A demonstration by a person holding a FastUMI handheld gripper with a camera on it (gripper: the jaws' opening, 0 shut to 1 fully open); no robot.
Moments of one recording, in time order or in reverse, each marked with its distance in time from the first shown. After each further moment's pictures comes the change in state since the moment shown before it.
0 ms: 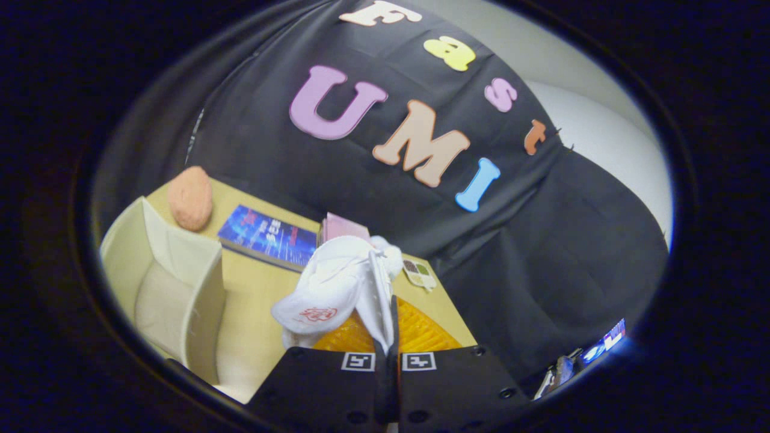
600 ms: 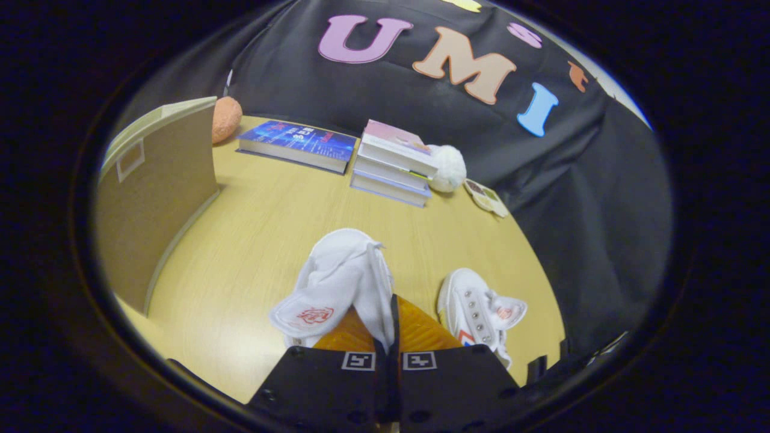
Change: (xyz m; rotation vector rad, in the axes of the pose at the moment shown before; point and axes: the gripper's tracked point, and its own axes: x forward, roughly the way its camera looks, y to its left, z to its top) arm 0.090 0.025 -0.248 -0.068 0.256 0.286
